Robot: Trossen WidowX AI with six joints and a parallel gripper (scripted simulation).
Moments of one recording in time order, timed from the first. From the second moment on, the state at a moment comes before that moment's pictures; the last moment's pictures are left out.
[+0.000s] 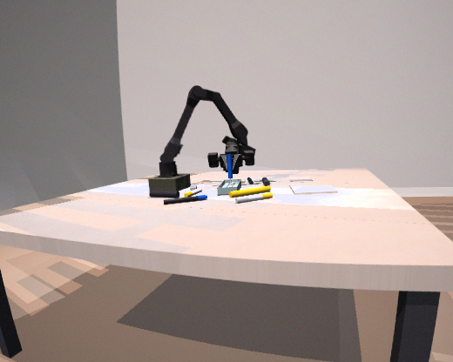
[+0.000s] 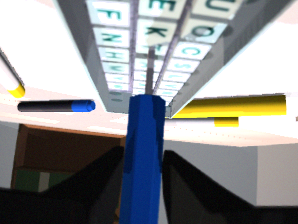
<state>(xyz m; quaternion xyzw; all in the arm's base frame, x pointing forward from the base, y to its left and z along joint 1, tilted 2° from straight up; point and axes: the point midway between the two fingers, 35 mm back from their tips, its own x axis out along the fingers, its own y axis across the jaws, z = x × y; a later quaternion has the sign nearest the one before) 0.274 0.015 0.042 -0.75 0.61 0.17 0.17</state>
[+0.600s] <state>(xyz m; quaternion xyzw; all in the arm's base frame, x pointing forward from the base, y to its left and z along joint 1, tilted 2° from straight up) 0.272 0.016 0.075 -0.75 0.61 0.18 0.17</state>
